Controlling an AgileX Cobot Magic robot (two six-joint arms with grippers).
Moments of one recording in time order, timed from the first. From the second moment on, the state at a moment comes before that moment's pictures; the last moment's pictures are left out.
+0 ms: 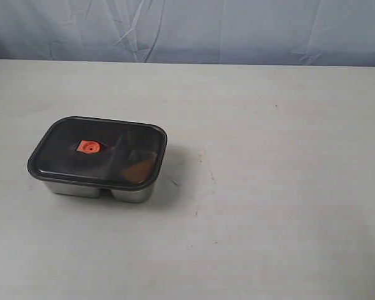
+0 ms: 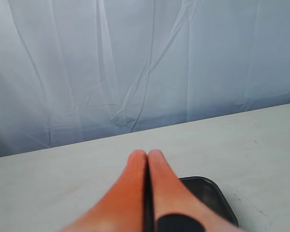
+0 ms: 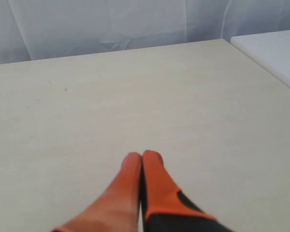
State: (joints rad) left arm -0.27 0.19 -0.69 -0.07 0.67 0.06; right arm -0.01 0.00 -0.02 -0.04 0.40 0.11
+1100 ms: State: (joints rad) left arm -0.27 0.19 -0.69 -0.07 0.67 0.06; right arm -0.01 0.00 -0.01 -0.01 0.38 -0.01
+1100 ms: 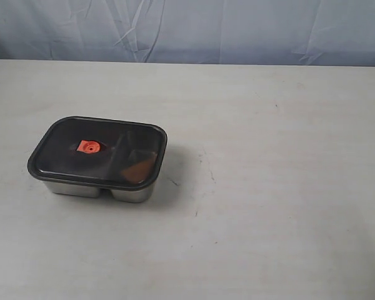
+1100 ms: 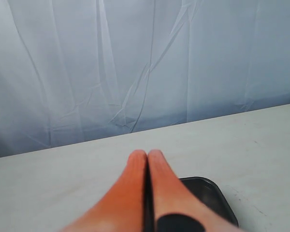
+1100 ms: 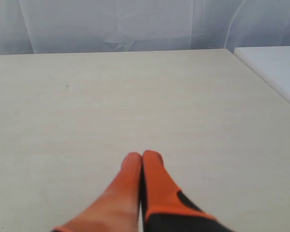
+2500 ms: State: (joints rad) left arm 0.00 0.01 -0.01 -0.11 0.35 -0.02; right arm -0.01 0.00 -0.01 0.01 0.38 -0.01
